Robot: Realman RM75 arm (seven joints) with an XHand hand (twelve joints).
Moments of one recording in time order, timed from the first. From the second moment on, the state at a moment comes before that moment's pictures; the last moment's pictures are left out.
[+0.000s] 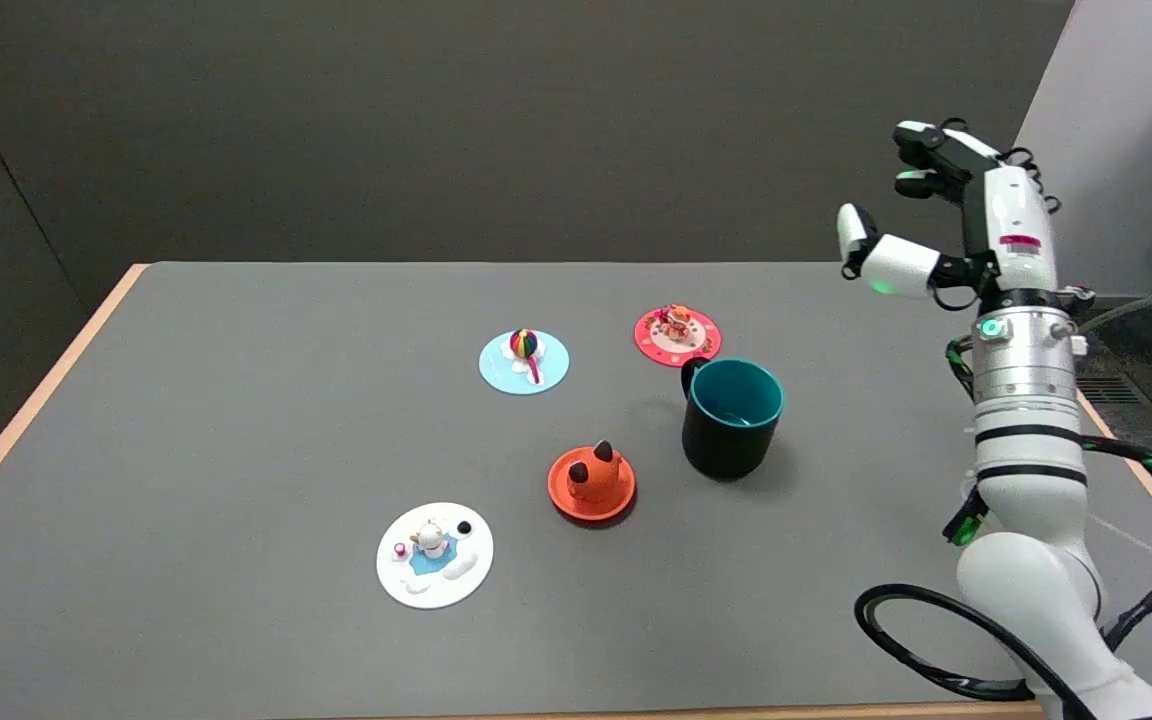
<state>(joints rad) -0.20 -1.42 1.87 -1.84 -2.31 0.45 0.09</state>
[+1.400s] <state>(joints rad) 0.32 -1.38 1.43 -1.45 -2.31 0.07 0.07</state>
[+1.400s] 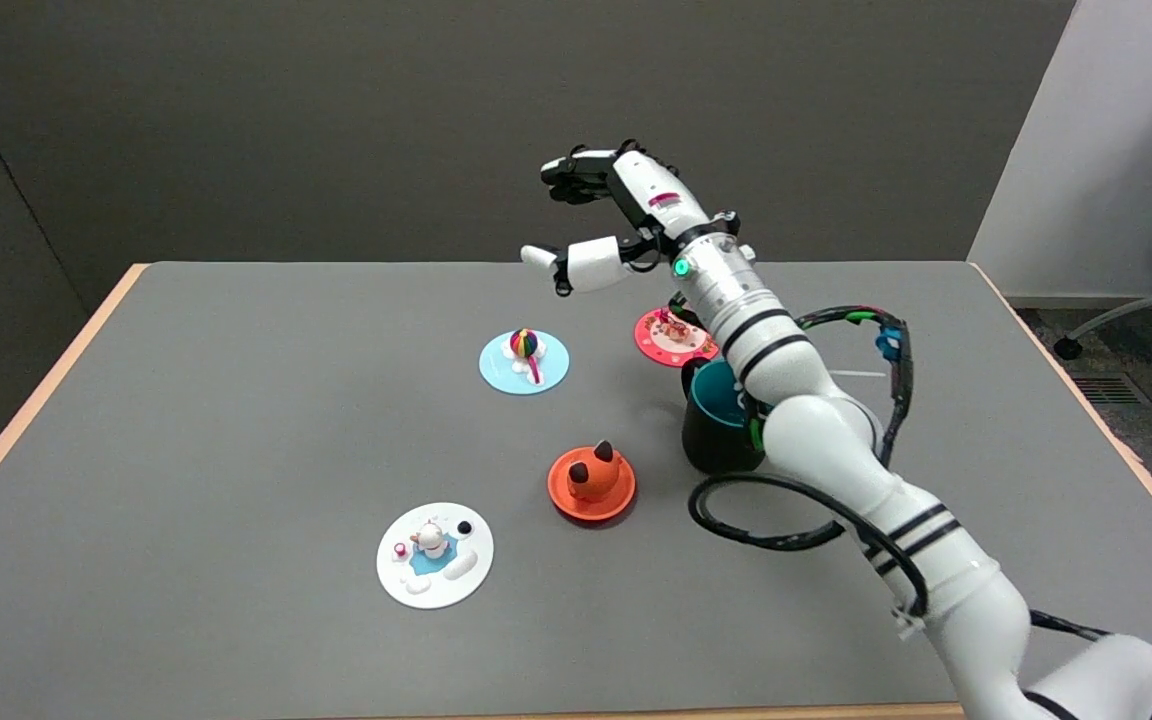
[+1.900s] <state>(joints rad) 0.43 -1.40 1.49 -1.26 -2.31 0.02 0.03</state>
